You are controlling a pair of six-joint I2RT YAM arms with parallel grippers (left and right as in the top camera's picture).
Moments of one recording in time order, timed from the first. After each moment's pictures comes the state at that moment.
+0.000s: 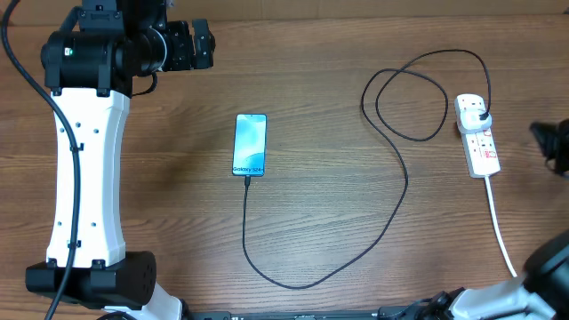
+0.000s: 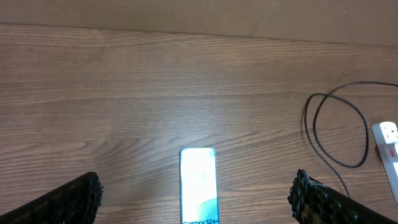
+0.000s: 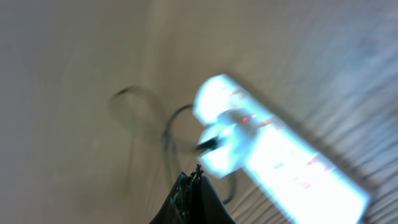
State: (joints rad) left arm -0.06 1.76 2.11 -1.18 0.20 -0.15; right arm -0.83 1.80 1.30 -0.54 -0.80 0.53
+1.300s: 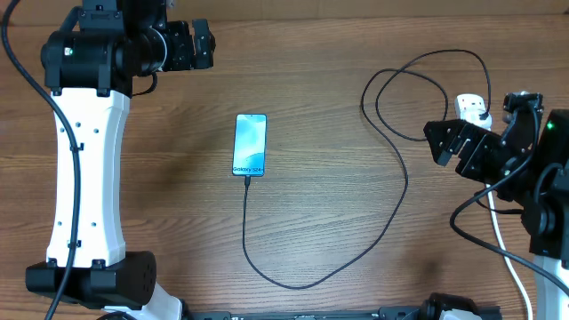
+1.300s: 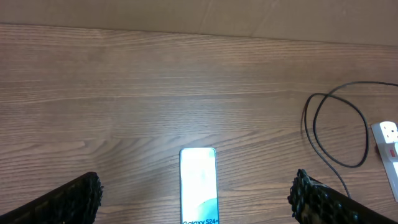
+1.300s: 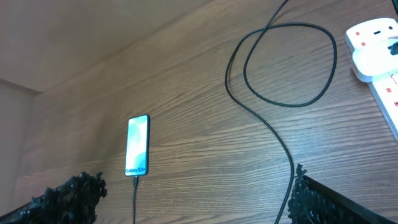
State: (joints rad) left arm -0.06 1.76 2.11 -1.18 0.20 -0.15; right arm -0.17 1.03 1.31 -1.06 -0.42 0.28
